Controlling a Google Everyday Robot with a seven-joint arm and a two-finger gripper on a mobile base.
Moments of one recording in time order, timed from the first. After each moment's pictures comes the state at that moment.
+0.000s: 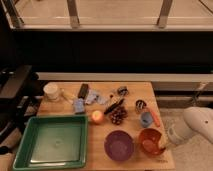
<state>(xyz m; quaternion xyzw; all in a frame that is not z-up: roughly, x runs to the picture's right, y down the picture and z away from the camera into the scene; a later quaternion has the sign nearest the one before) 0.309 0.298 0.727 -0.19 -0.36 -0.56 0.72</state>
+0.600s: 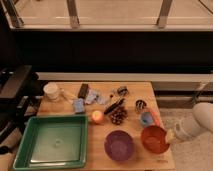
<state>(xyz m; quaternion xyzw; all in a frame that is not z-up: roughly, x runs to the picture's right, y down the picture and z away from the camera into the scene) 0.330 0.256 0.692 -0.16 -0.32 -0.56 0.74</state>
